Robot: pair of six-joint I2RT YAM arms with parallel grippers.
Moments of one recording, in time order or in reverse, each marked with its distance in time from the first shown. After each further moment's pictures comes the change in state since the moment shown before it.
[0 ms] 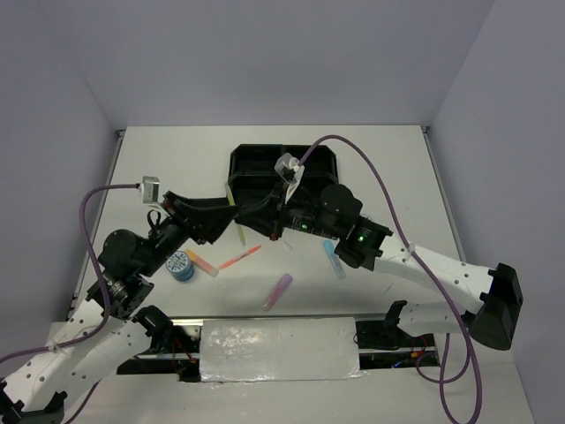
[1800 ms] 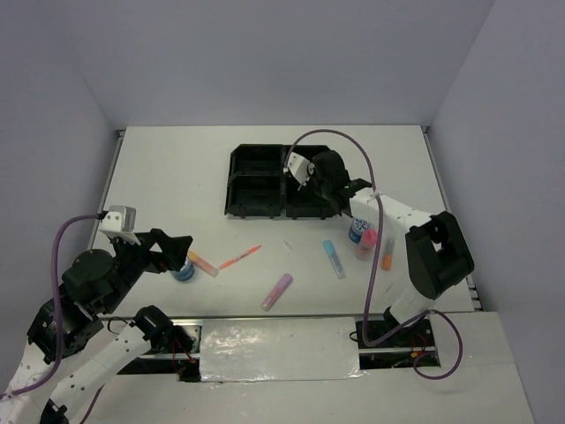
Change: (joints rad) left arm -0.011 -0.219 0.257 -0.992 -0.405 0.329; right arm -0.471 0.433 0.106 -0.423 0.385 -1.061
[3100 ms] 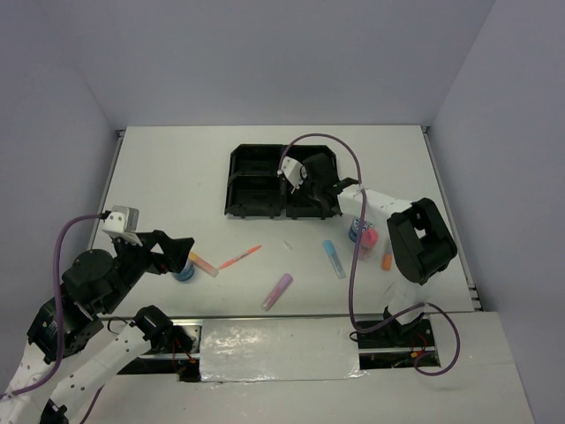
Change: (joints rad) left arm 0.000 0.000 -0.001 0.001 0.029 0.023; right arm 0.018 0.146 0.047 0.013 -0.007 0.076
